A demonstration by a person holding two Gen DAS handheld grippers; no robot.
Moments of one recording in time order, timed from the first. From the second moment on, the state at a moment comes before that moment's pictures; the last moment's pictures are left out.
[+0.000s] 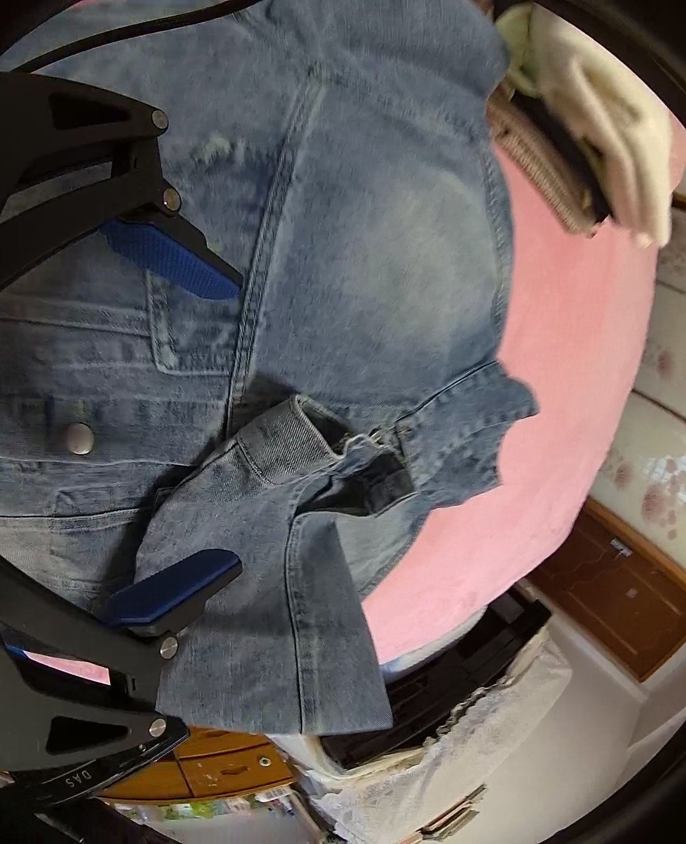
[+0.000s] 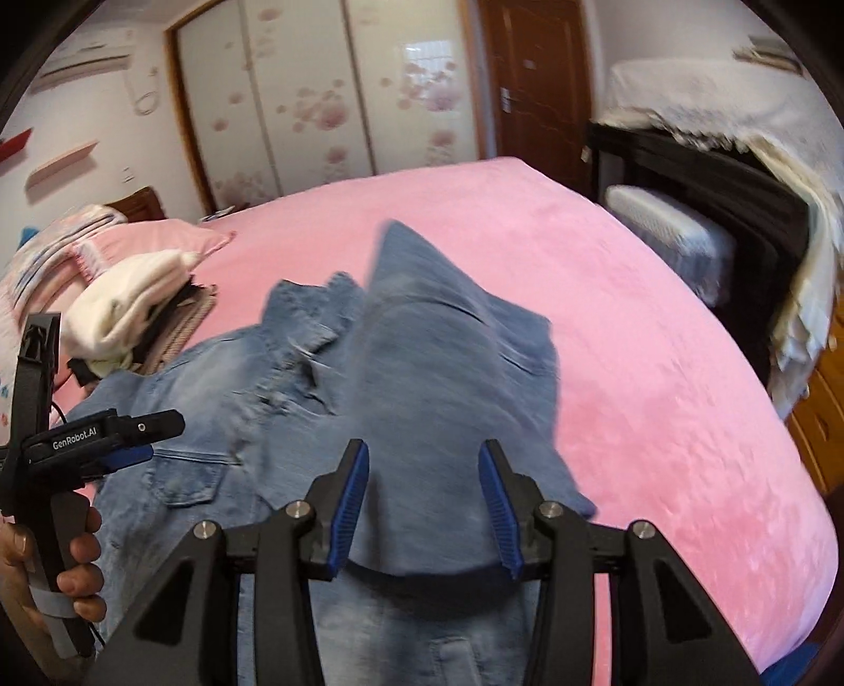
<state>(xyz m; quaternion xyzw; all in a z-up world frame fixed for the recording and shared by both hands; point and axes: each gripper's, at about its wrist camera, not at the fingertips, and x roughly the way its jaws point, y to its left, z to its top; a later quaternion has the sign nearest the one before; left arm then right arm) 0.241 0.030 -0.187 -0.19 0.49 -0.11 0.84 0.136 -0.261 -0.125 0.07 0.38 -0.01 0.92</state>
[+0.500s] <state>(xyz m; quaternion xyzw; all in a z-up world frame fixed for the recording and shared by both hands) 0.308 -0.022 -0.214 -0.16 0.54 -0.13 0.82 0.121 -0.324 -0.157 0.12 0.40 -0.04 0.91</state>
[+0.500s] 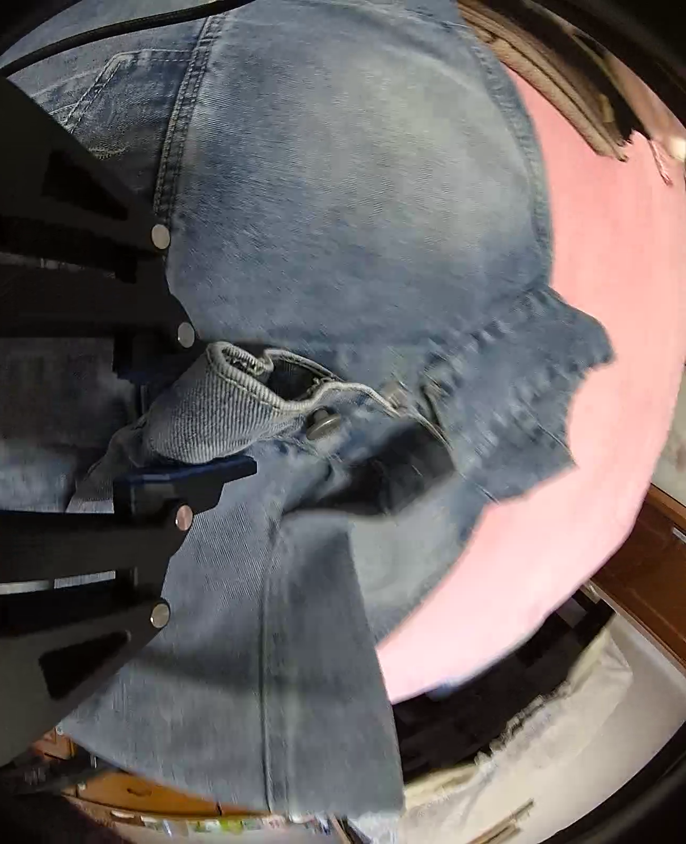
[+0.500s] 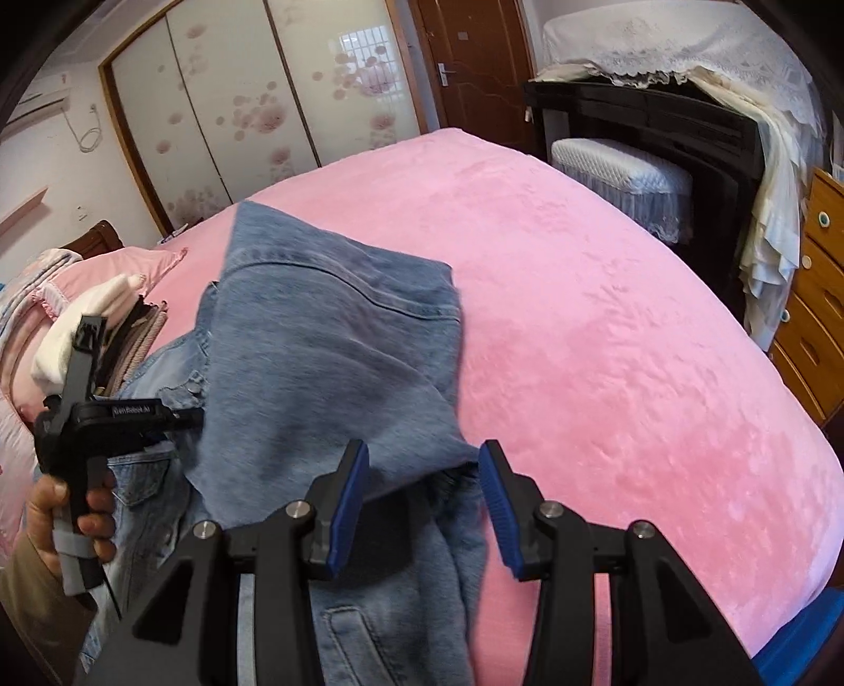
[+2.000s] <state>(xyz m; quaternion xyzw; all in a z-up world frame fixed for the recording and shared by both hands) 0.234 0.067 -0.108 -0.07 0.38 -0.02 0.92 0.157 -0.276 -0.131 0.00 0.41 -0.02 0.91</state>
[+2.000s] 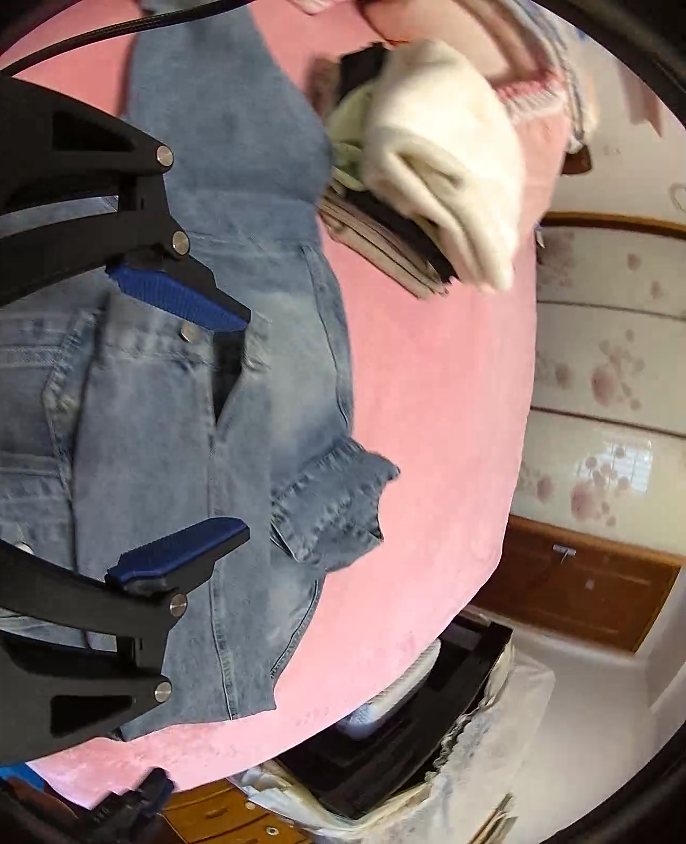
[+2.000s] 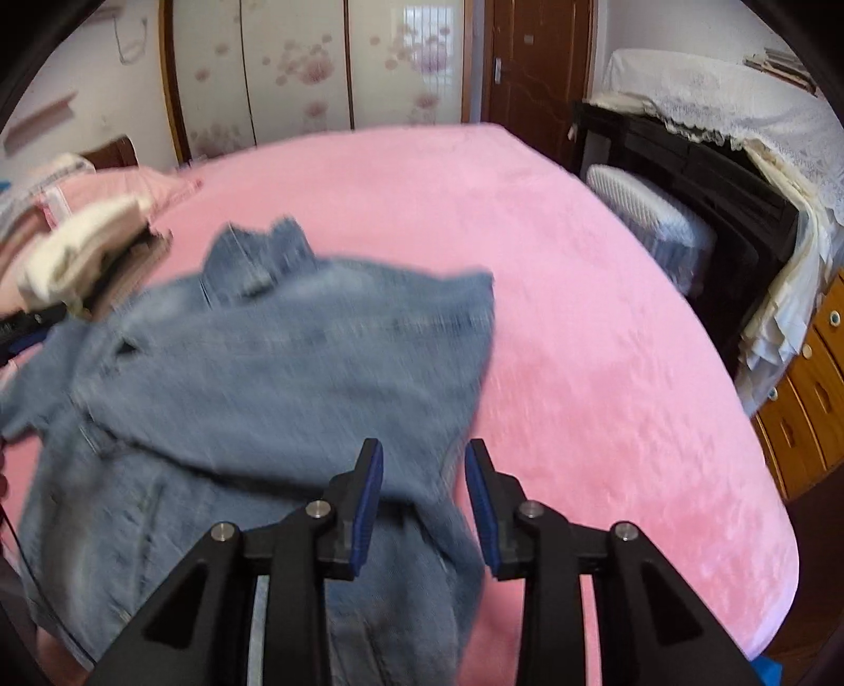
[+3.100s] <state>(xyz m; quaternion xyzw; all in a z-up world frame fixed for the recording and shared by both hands) 0.291 0.042 -0.152 -0.04 0.46 -0.02 0.89 0.263 -0.299 -0.171 0.11 0.49 -0.03 0.86</state>
